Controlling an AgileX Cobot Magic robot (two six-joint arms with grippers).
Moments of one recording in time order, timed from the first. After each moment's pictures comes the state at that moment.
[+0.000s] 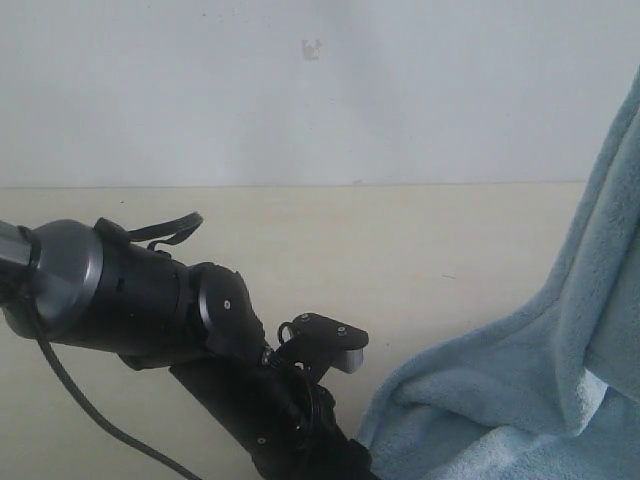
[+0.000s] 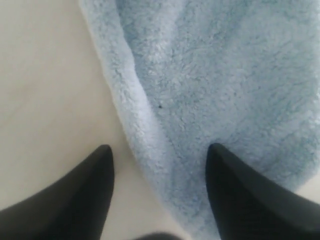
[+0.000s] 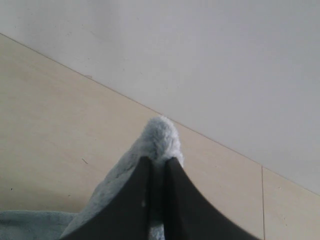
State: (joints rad) left arm -0.76 1.95 -1.00 -0.73 0.52 0.53; right arm 0.33 1.01 -1.39 -0.27 0.96 -0.12
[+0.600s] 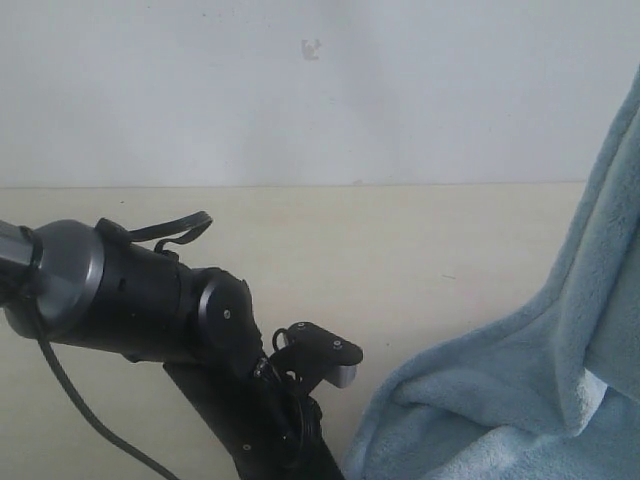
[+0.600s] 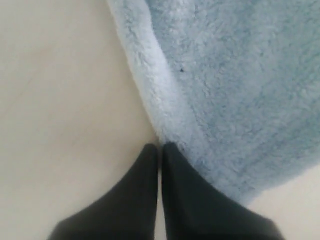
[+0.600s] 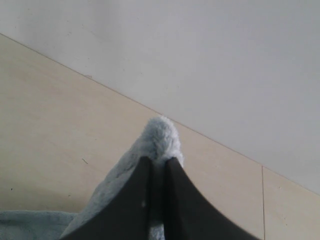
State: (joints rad) left arm -0.76 1.95 -1.00 -0.55 0.56 0.44; right arm 0.33 1.01 -1.39 -0.27 0.96 -0.12
